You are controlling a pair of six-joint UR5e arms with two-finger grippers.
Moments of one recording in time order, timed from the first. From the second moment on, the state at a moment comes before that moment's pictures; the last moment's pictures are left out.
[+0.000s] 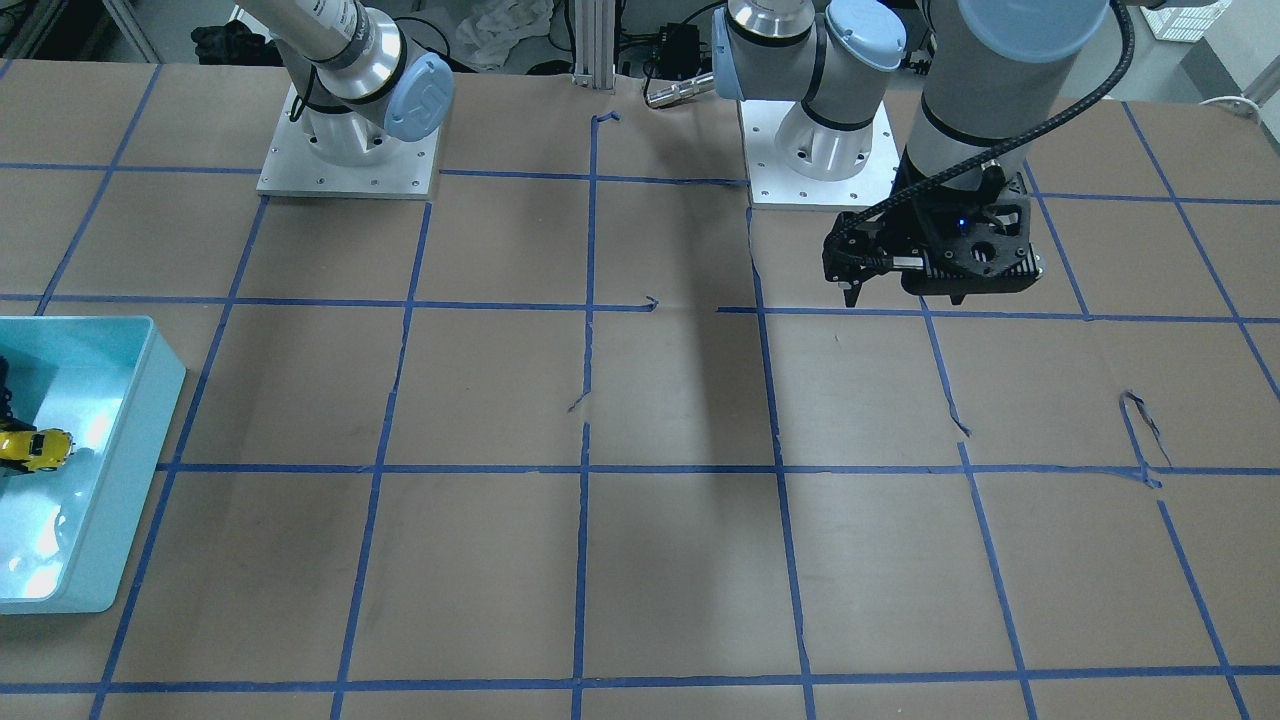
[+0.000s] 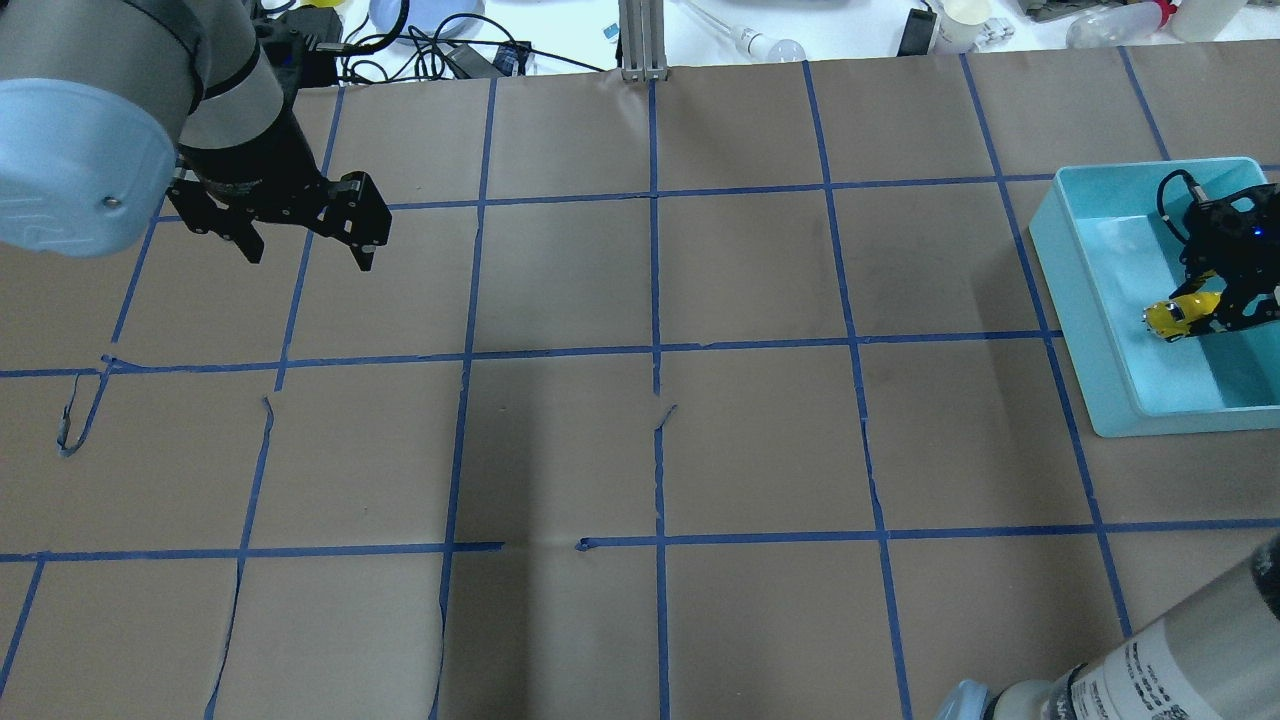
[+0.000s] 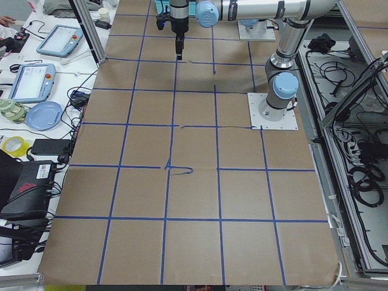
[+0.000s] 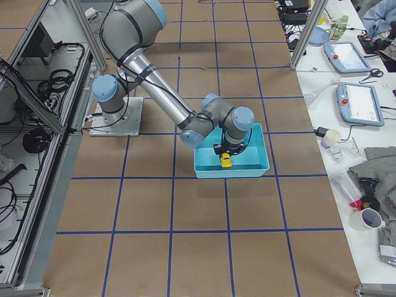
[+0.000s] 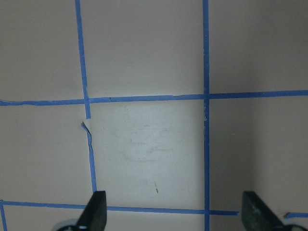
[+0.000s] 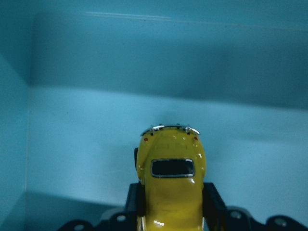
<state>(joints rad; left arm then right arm) -1.56 -1.61 -1.61 -1.50 1.71 0.04 0.92 -1.08 1.67 -2.07 -1.59 -2.34</state>
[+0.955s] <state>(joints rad) -1.56 -1.58 -1.59 -1.52 1.60 0.03 0.97 -1.24 1.63 -2.00 -1.54 -2.08</state>
